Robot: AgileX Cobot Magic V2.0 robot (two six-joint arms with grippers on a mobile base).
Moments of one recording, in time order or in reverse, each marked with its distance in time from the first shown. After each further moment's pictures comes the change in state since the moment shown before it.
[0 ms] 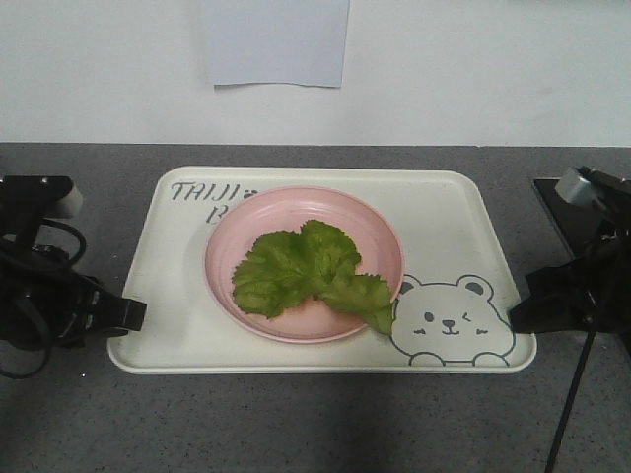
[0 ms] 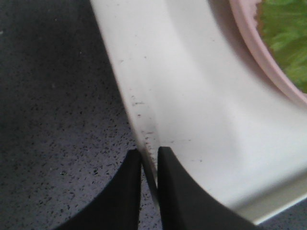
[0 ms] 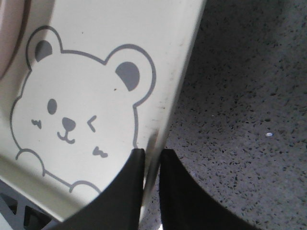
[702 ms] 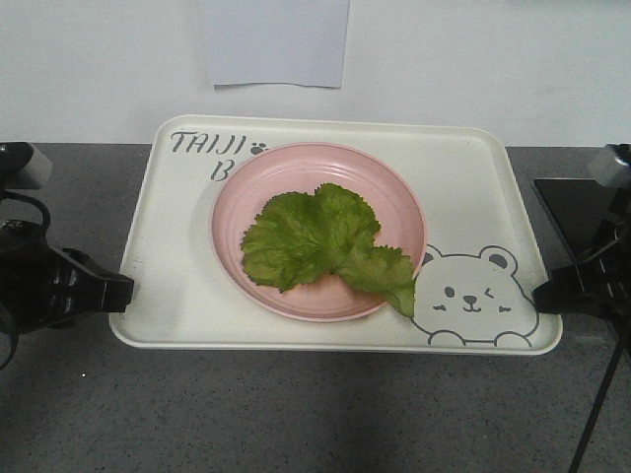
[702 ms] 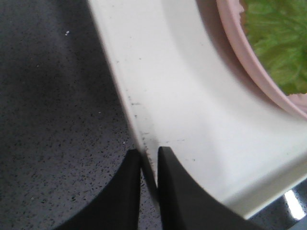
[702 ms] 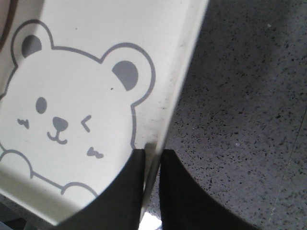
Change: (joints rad) left arm 0.003 -0.122 0.000 -0.131 -0.047 0.108; right arm -0.007 -0.140 0.000 -0.036 -0.039 -0.028
